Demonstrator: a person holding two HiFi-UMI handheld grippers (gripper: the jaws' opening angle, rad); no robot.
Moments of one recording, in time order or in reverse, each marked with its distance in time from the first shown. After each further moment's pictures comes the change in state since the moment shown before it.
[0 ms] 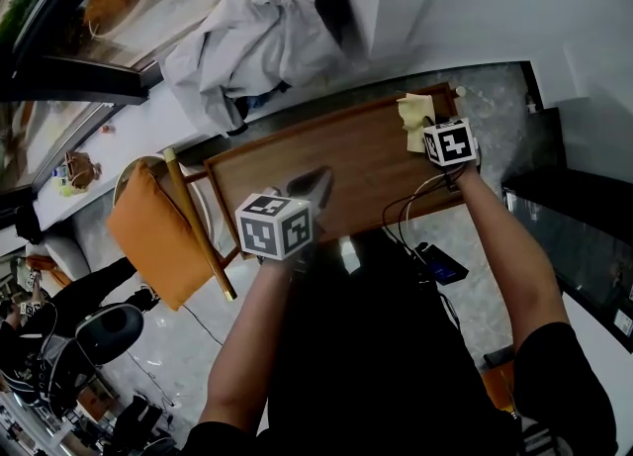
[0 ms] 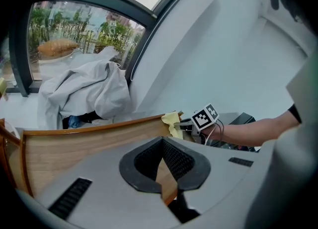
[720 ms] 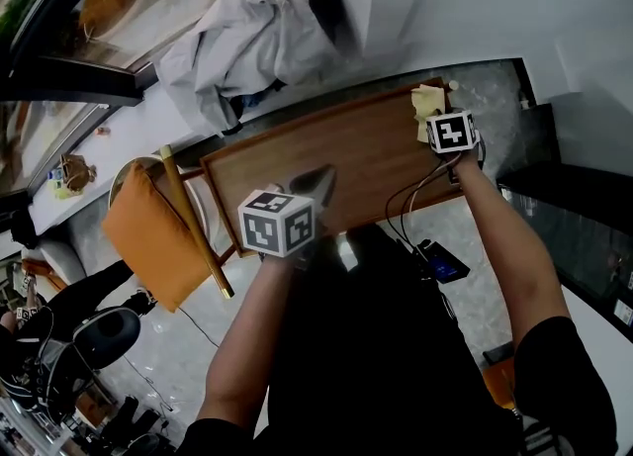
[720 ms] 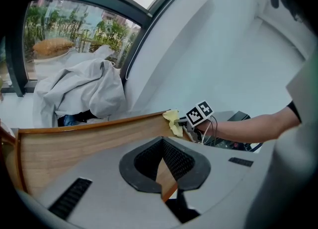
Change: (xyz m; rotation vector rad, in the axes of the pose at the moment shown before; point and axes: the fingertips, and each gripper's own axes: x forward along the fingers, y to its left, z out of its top) left arm 0.000 -0.016 -0.007 0.020 0.004 -0.041; right arm -0.013 -0.043 -0.011 0.021 0.055 -0.194
